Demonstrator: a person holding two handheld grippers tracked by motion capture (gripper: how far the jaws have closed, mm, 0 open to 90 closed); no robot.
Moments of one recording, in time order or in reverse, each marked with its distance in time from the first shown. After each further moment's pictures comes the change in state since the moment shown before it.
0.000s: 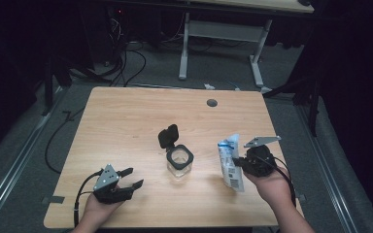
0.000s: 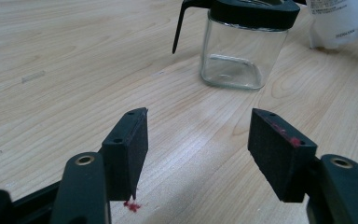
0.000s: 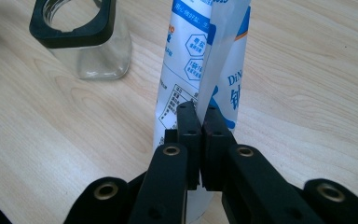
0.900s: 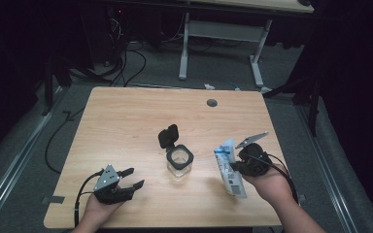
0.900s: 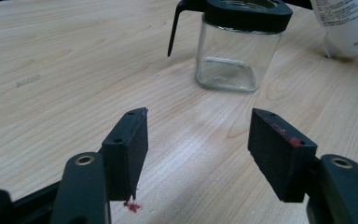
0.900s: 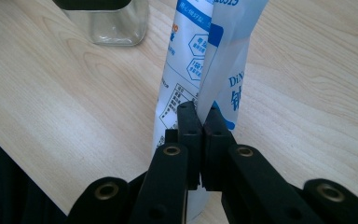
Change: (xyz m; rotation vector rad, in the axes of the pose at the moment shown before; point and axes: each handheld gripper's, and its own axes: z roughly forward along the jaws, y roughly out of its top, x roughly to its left) left arm -0.002 0.001 0.000 -0.003 -0.011 0.010; right arm 0.014 0.016 -0.001 0.174 0.019 -0.062
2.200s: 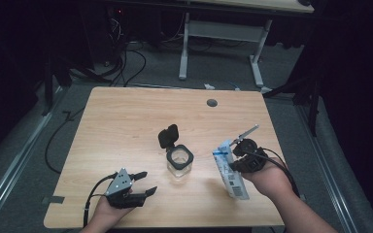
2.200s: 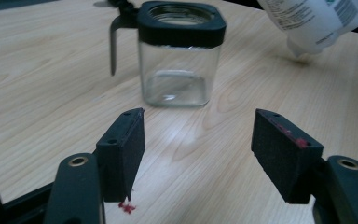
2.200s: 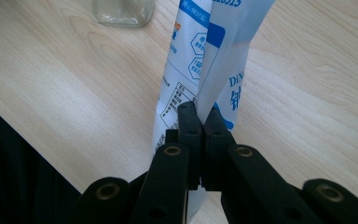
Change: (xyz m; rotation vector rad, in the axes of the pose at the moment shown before) left arm -0.036 0.016 0.017 -0.018 -0.112 0.079; right arm 0.008 0.022 -0.006 0.138 -0.007 -0.034
